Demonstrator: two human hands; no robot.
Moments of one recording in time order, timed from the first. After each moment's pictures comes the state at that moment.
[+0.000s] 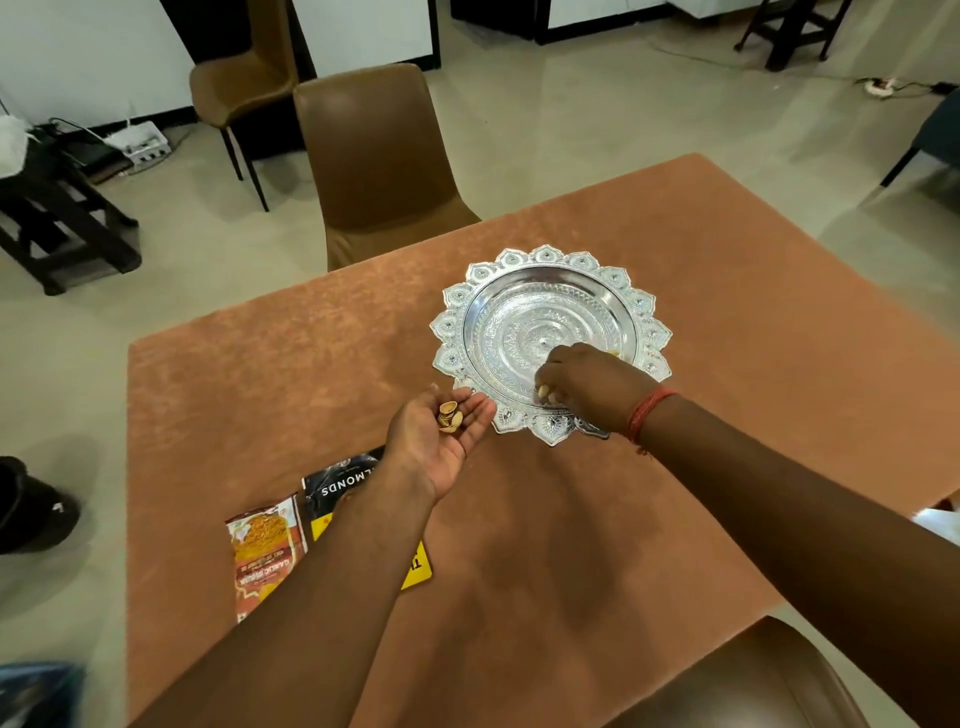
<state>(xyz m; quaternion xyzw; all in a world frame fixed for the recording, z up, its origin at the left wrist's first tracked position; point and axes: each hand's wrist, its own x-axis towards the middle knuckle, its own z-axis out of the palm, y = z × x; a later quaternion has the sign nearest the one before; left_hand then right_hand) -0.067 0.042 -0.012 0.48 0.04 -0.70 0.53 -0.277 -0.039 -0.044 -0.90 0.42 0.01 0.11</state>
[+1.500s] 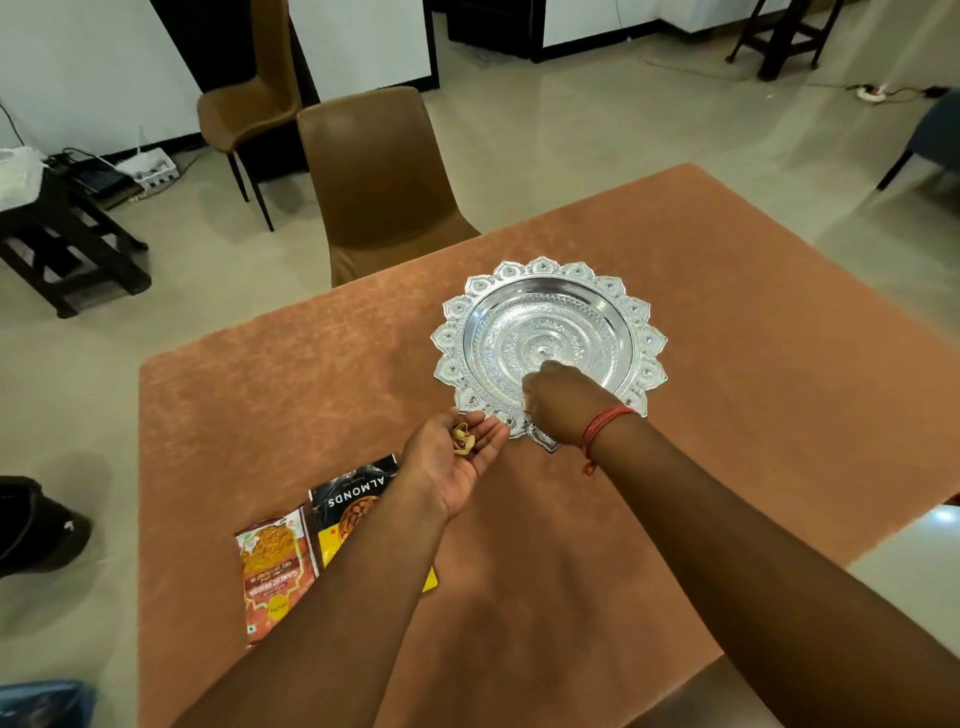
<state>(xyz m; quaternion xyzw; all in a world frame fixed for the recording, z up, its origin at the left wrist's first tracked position) -0.077 0.053 -0.014 0.51 0.04 -0.70 0.50 -0.228 -0.018 -0.028 -0.80 0.57 0.06 0.18</state>
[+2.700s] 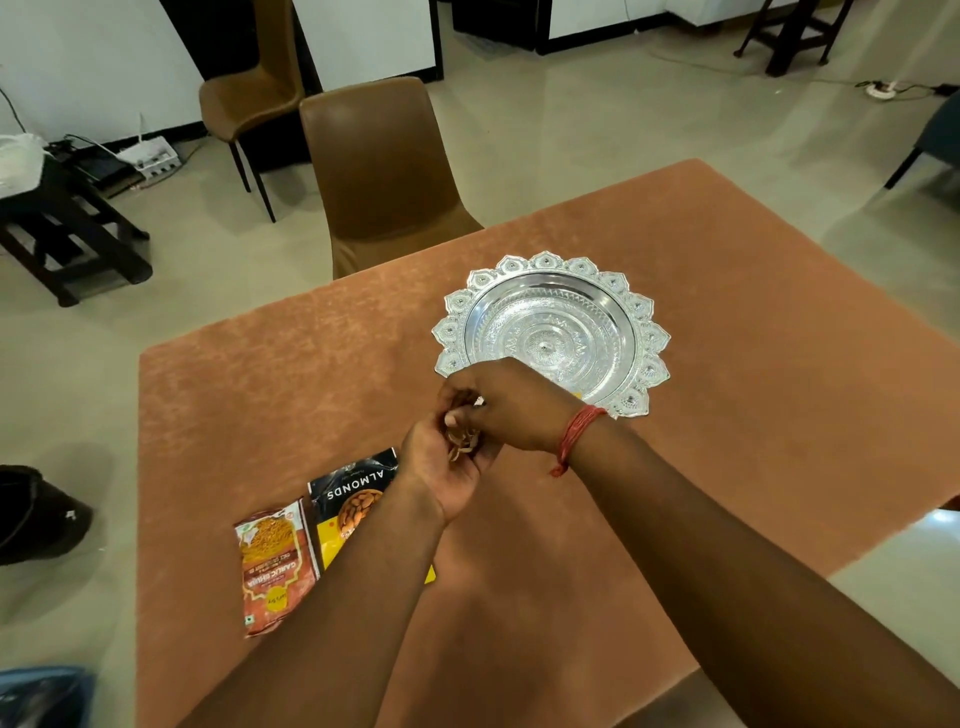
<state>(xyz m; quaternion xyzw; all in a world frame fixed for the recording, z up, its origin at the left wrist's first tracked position) -0.077 0.060 -0.012 0.44 0.02 -0.72 0.53 -0.188 0.005 0.014 -0.82 0.40 -0.12 0.39</state>
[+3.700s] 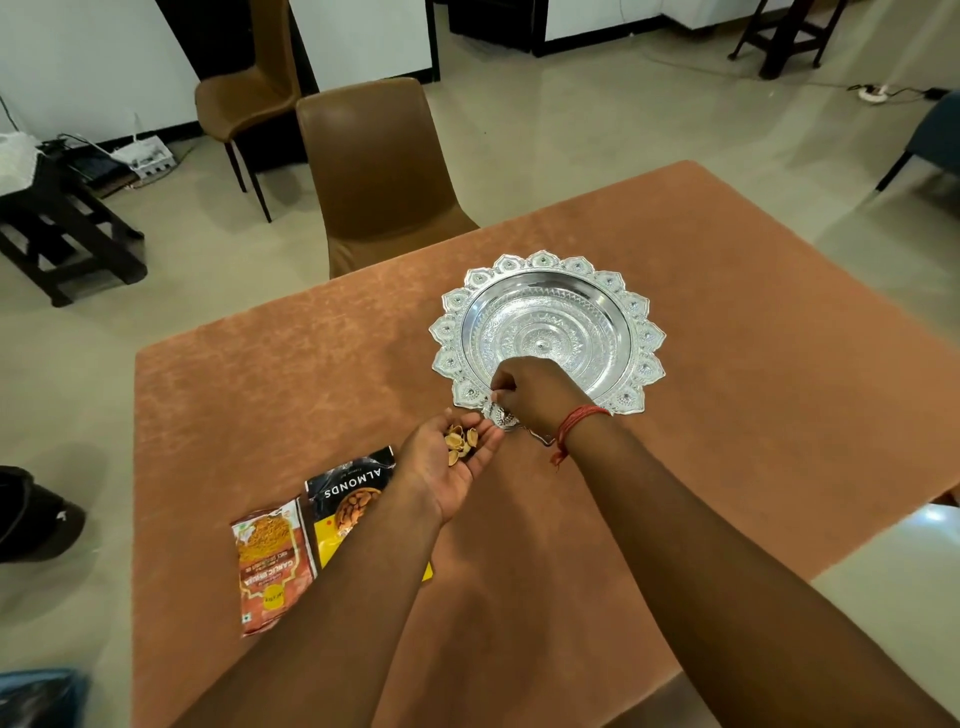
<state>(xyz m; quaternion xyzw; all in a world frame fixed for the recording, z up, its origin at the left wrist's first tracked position) -0.076 0.060 -0.024 0.51 0.04 -0.69 0.51 -0.209 -0.016 -0.028 -0.76 0.56 -0.09 0.30</state>
